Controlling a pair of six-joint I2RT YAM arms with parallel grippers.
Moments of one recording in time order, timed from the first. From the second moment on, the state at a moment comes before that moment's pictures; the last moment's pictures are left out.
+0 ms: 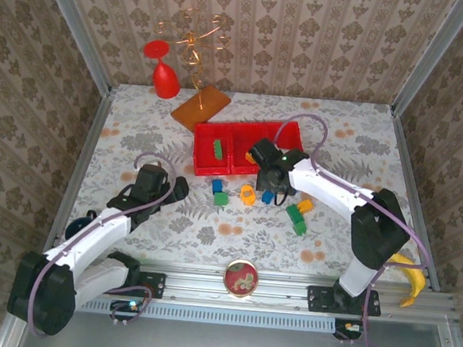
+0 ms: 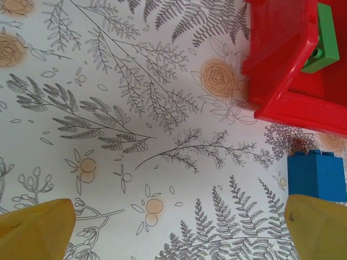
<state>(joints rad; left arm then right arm) -0.42 1.00 0.48 -0.30 -0.12 -0.64 0.66 1.71 1.28 -0.88 0.28 0.75</state>
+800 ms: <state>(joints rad) -0.43 1.02 0.48 -0.29 -0.12 -0.65 0.66 1.85 1.27 -0.77 0.23 0.84</state>
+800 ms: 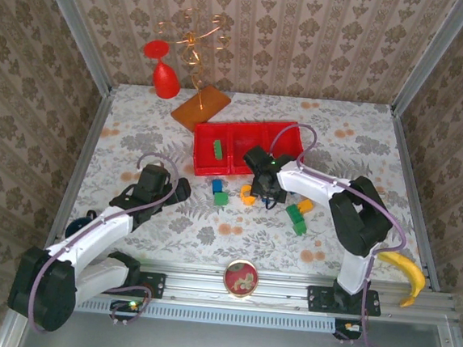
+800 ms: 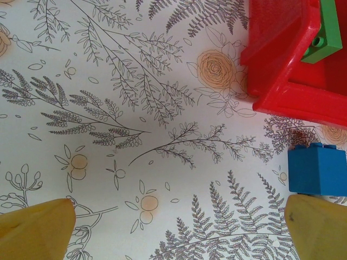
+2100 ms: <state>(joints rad) -0.43 1.02 0.49 -0.29 -0.12 -0.65 0.65 1.77 1.24 -0.78 0.26 0.83</state>
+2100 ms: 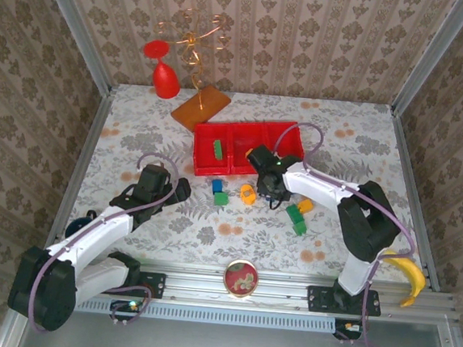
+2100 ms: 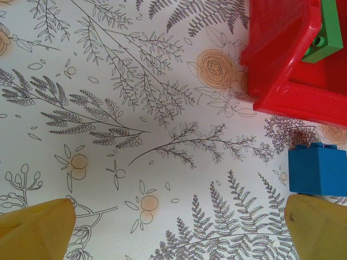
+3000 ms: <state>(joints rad) -0.45 1.09 0.53 -0.29 -0.11 -0.65 0.43 1.94 1.59 -0.78 0.35 0.52</state>
